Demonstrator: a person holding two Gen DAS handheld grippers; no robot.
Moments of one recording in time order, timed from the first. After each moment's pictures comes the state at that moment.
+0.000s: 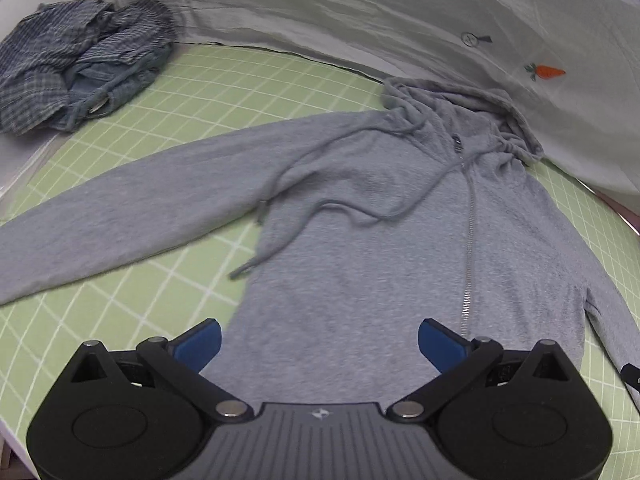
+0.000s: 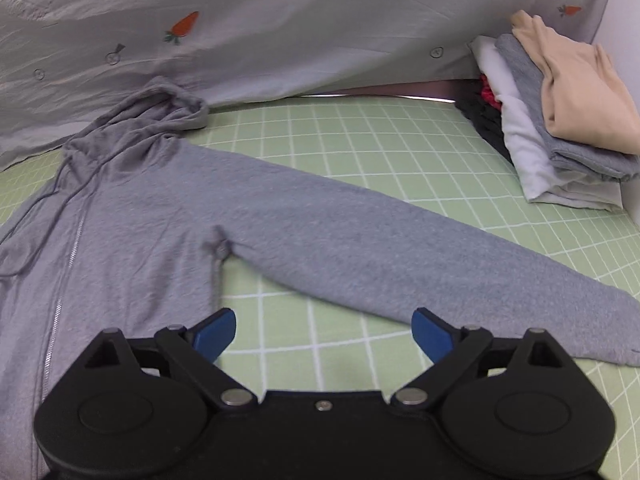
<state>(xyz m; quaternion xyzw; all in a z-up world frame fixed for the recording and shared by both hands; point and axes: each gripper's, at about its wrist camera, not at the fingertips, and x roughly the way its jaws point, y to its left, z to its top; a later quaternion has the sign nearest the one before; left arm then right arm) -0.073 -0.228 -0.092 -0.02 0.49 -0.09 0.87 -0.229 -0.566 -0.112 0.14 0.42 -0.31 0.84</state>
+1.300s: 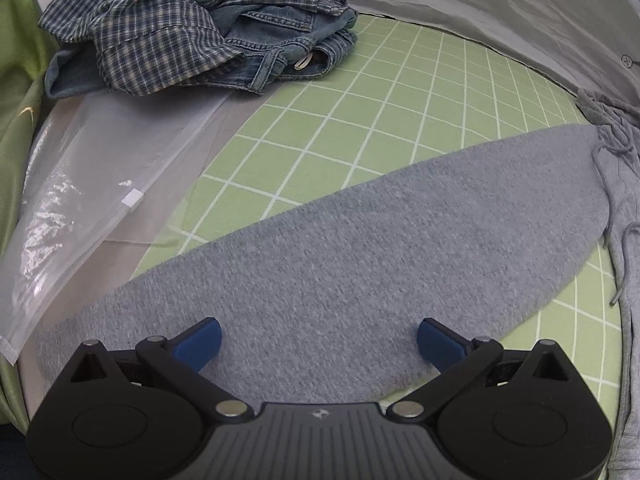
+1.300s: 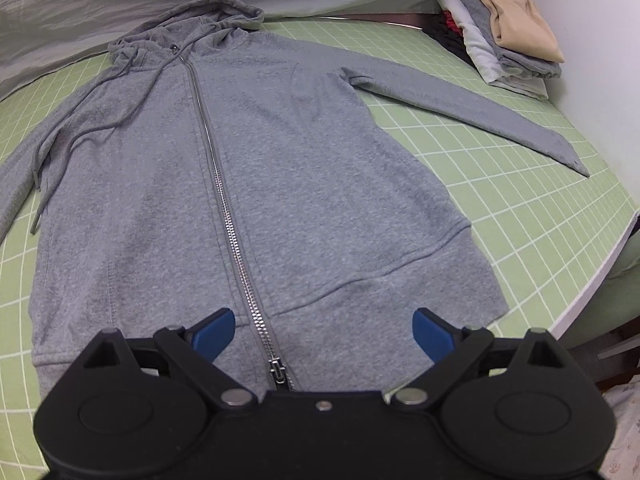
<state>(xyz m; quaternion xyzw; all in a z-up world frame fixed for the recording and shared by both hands) 0.020 0.016 -0.166 0.05 0.50 -0.05 0.86 -0.215 -0.297 -0.120 0.17 0.47 -0.44 0.75</state>
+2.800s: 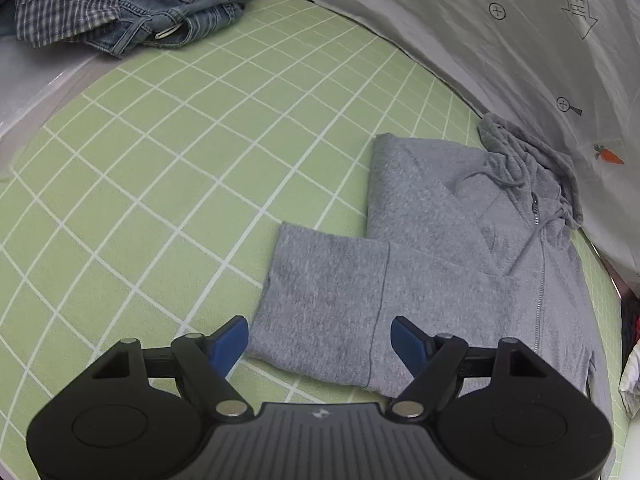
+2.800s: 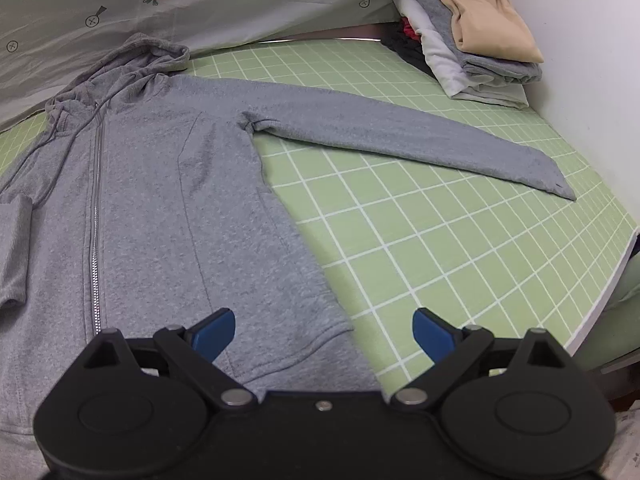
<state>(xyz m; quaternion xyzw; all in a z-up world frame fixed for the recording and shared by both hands) 0.043 -0.103 -0.111 -0.12 0.56 -0.12 0.81 -0.264 -0.421 -0.108 0.18 0.45 -0.45 0.75</state>
